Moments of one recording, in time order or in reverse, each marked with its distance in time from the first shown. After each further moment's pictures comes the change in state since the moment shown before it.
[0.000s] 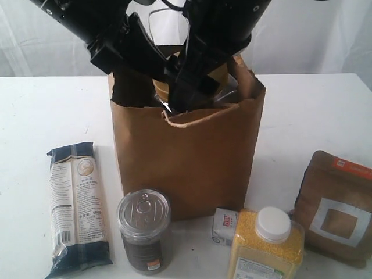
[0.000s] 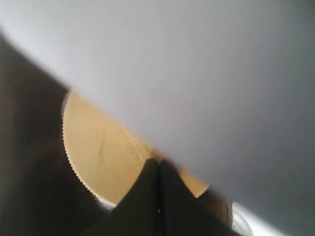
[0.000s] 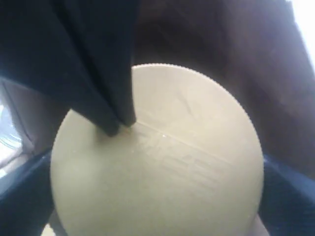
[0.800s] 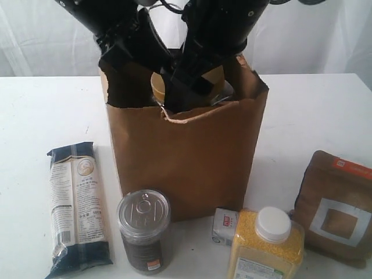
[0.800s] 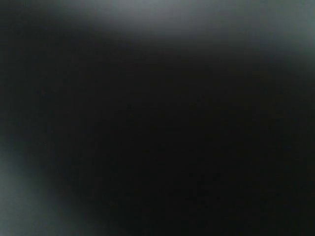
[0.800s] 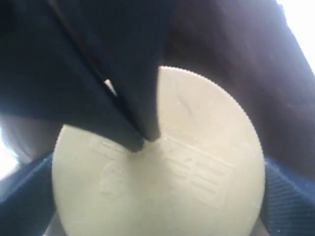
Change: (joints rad) left arm -0.039 0.055 -0.119 0.080 0.037 -0.010; right arm -0.016 0.032 -0.007 0.044 -0.002 0.011
